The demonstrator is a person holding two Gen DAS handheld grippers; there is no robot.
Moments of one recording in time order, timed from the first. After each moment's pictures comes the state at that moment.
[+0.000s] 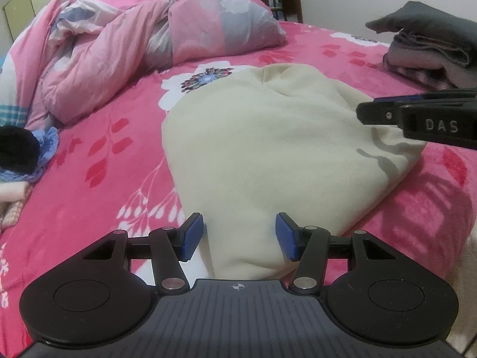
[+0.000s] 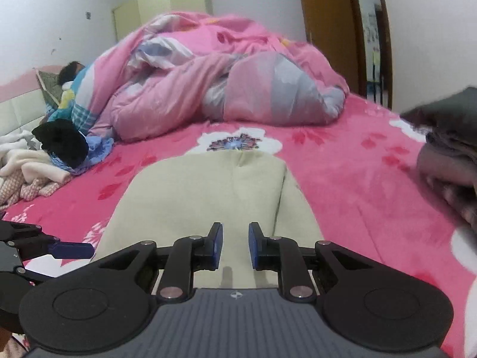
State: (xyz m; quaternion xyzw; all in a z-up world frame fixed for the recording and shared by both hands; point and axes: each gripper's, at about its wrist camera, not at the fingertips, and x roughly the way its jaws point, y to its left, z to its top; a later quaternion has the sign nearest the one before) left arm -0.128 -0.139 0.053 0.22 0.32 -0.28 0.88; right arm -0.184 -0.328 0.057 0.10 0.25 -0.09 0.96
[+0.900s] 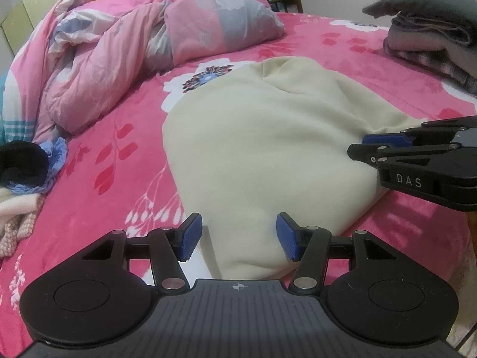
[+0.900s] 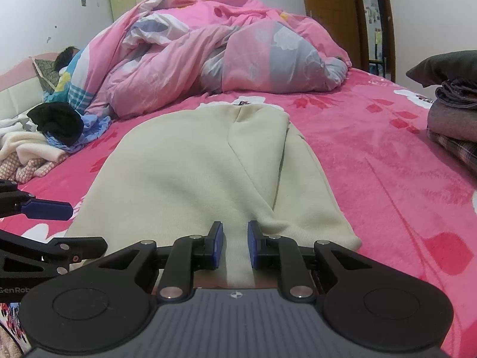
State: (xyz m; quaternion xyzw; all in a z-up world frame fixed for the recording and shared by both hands) left arm -0.133 -0.152 0.054 0.26 0.32 -0.26 0.87; right arm -0.175 -0.331 0.022 0.12 0.27 -0.08 0.95
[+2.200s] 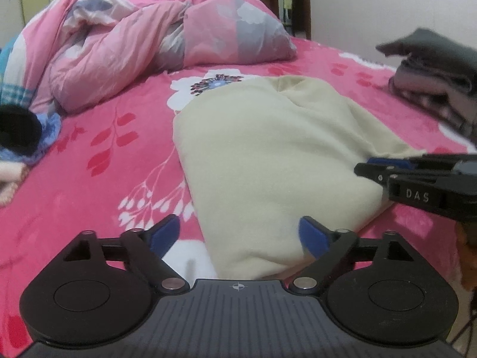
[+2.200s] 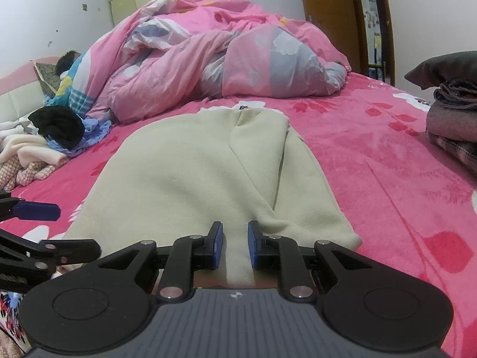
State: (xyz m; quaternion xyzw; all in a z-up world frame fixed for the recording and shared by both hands) left arm -0.123 -0.110 0.052 0.14 0.31 -0.29 0.89; right arm -0.180 -0.327 0.017 0.11 0.25 -0.08 0.96
